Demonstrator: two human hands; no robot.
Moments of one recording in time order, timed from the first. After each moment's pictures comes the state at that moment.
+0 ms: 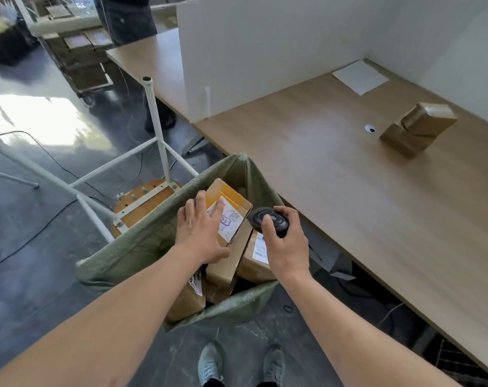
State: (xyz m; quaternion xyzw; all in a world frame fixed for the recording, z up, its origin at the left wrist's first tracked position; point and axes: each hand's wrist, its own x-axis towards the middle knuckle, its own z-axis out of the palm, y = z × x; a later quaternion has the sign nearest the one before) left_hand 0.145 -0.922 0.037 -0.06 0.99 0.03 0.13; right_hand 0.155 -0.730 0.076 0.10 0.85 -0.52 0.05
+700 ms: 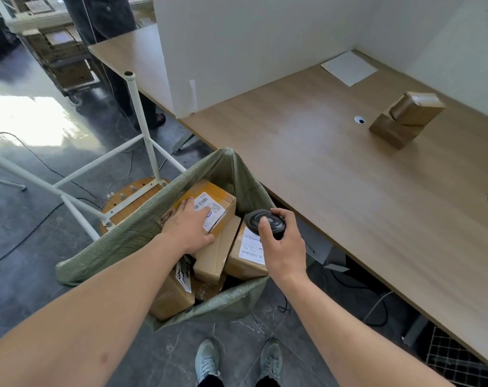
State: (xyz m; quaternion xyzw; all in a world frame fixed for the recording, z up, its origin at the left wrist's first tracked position) left_hand 0.129 -0.926 0.038 -0.05 0.96 0.11 0.24; right_hand 0.163 -0.703 0.064 0.11 0.84 -0.52 0.05
